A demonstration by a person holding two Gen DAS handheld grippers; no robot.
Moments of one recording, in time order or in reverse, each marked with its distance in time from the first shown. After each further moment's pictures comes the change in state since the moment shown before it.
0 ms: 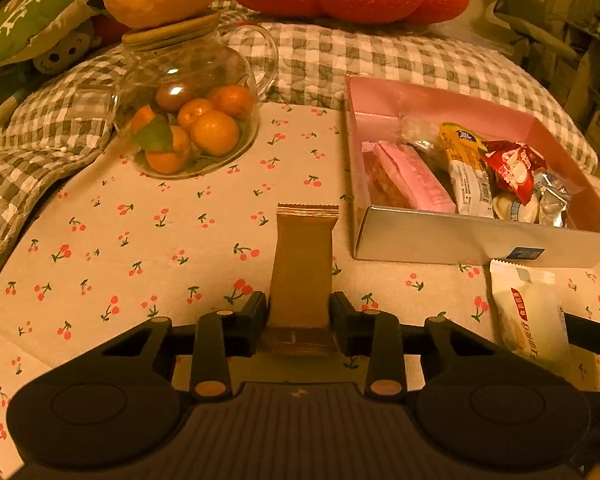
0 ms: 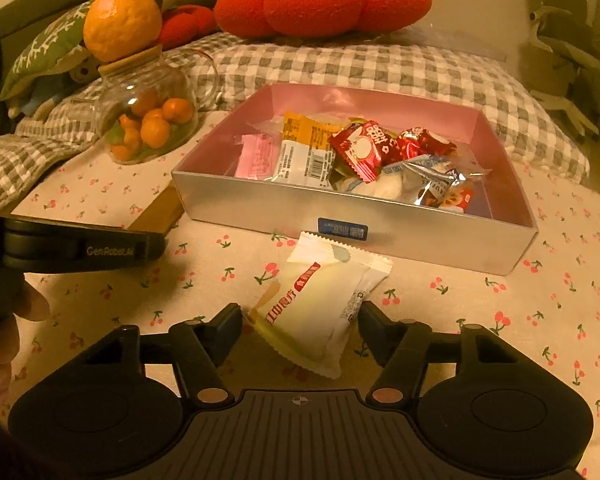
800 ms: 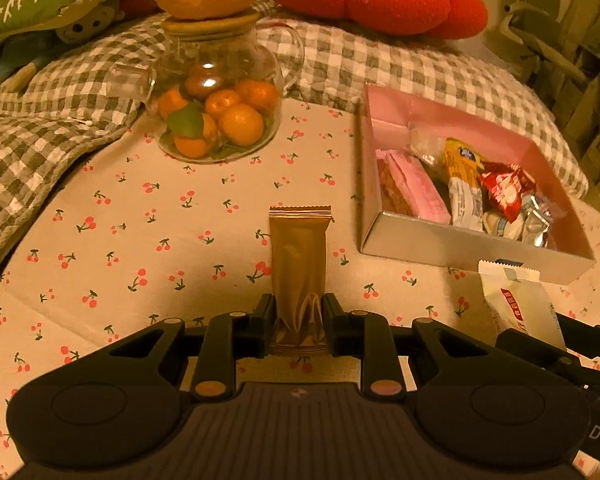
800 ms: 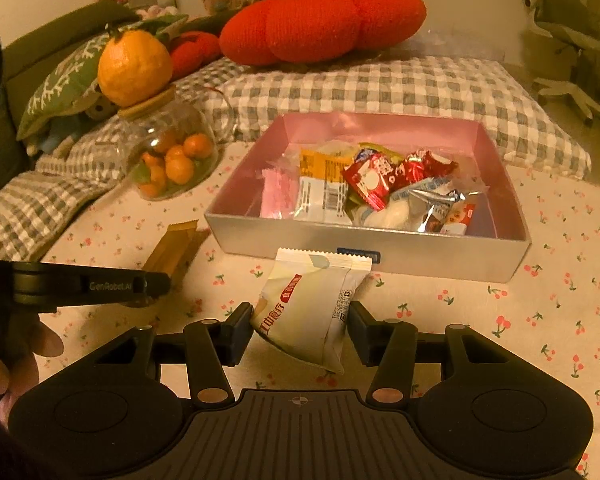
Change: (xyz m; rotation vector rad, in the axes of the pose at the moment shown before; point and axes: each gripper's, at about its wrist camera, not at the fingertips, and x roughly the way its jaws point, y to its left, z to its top) left arm -0.026 0.020 0.002 -0.103 0.040 -0.044; right arm -0.032 -0.003 0.016 0.085 -0.029 0.085
